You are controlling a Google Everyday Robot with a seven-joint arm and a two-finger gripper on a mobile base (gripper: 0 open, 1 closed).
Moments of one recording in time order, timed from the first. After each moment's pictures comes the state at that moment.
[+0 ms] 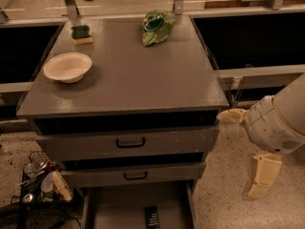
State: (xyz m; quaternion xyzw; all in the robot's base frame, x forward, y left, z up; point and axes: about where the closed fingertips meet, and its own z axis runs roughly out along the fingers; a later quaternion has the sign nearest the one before) arm 0.373 -0.174 0.838 -0.70 0.68 0.11 0.18
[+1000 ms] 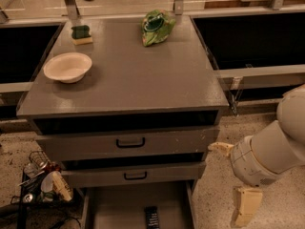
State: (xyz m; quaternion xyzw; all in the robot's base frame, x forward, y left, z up) arm 0.351 -0.169 0.745 -0.71 0.68 0.11 0.16
